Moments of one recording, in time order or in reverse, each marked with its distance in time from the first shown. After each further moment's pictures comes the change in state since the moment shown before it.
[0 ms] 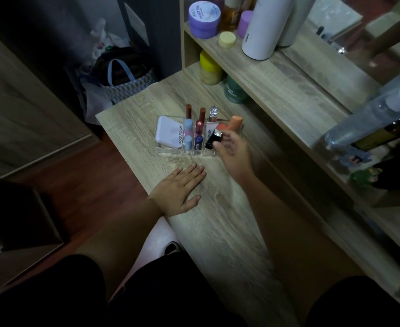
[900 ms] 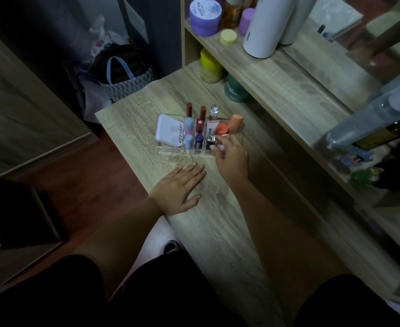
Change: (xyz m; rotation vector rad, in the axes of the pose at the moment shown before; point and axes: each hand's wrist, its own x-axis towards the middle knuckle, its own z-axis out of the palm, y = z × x) left_hand -0.001 0.002 -0.004 0.003 0.013 0.002; right_hand -0.005 0.007 0.014 -0.476 0.075 -0.124
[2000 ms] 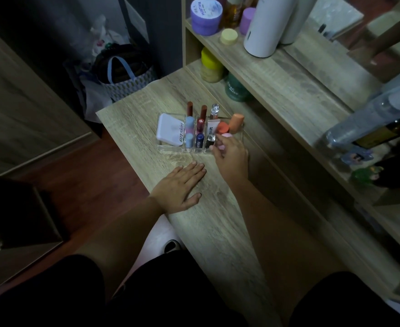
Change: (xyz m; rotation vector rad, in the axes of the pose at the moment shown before) left_hand 0.000 0.003 -0.006 -0.054 0.017 -0.004; right_hand 0.000 -0.002 0.001 -0.053 0.016 0.000
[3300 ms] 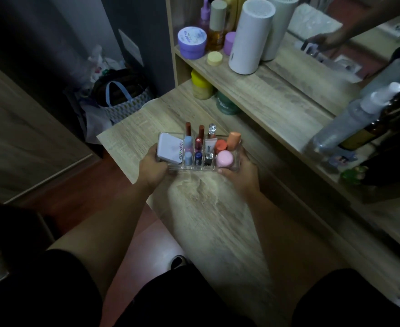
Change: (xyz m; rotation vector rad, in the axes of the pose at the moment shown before) left_hand 0.037 -0.040 -0.064 -0.837 0.369 -0.854; right_hand -0.009 0.027 -0.027 0.378 -0.071 0.279
